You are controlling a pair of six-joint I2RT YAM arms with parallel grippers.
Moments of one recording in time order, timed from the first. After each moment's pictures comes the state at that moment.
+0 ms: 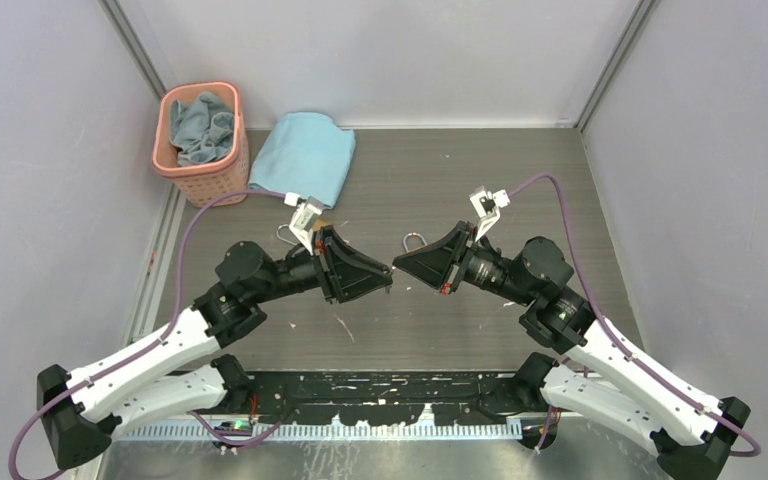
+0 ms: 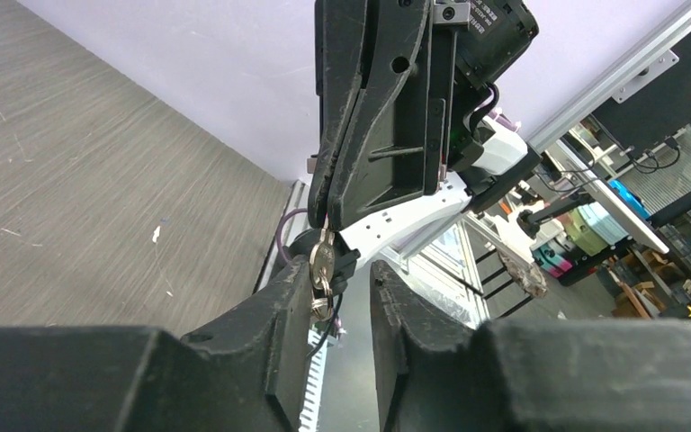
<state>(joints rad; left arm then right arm) -0.90 0.85 0.72 0.34 0.44 -0.74 0.81 0.71 0.75 0.12 -0.35 0.79</state>
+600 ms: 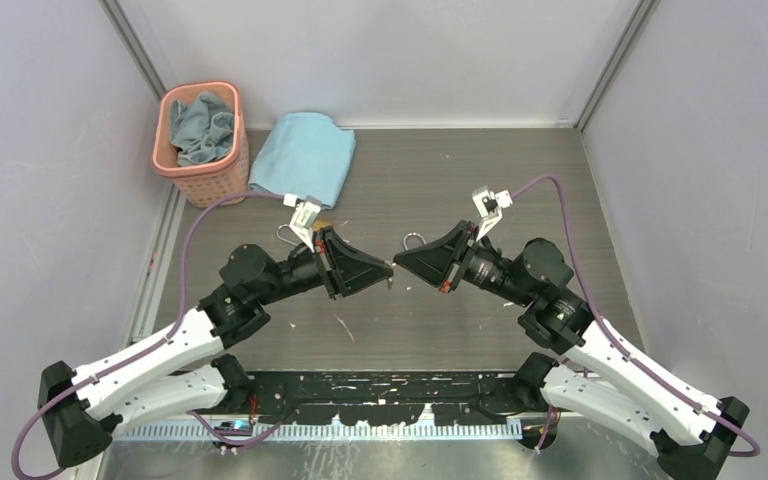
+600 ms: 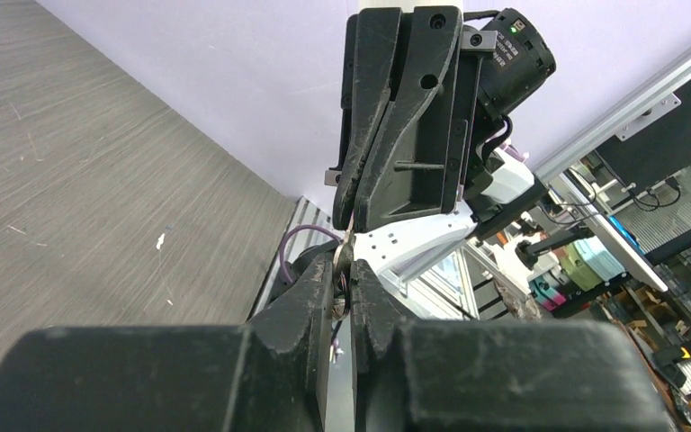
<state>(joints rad) -0.90 0.86 0.69 0.39 0.37 -0.79 0.81 0.71 0.74 0.15 -0.33 0.79</state>
